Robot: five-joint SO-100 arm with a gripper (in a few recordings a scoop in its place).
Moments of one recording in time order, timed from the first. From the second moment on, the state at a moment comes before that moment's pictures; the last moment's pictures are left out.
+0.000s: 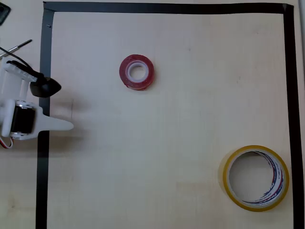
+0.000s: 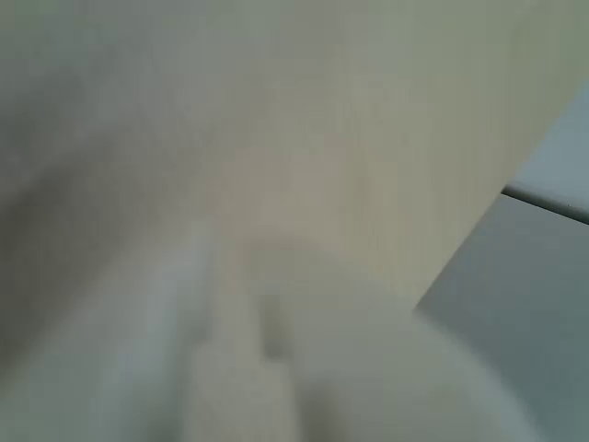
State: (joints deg) arm 3.6 189.1 179.2 49.8 6.6
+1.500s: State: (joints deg) arm -2.8 185.4 170.7 61.5 3.3
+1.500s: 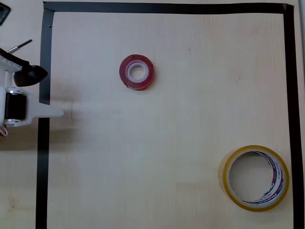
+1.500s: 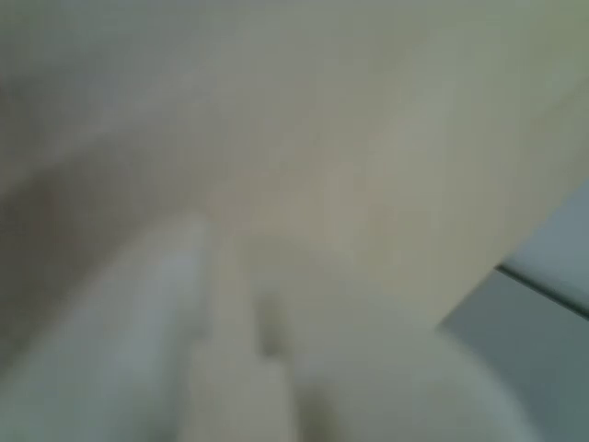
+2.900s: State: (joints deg) arm -14.9 94.2 121.6 39.2 -5.3
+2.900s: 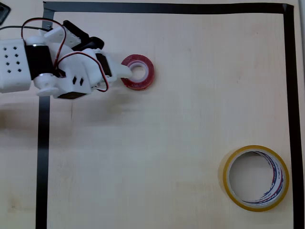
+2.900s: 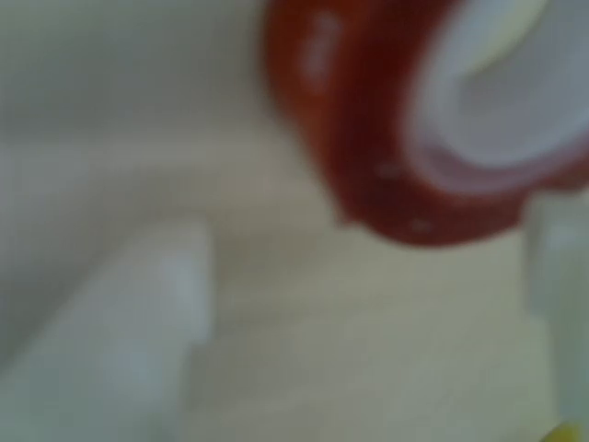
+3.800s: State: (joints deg) arm -17.0 83.8 114.2 39.8 -5.3
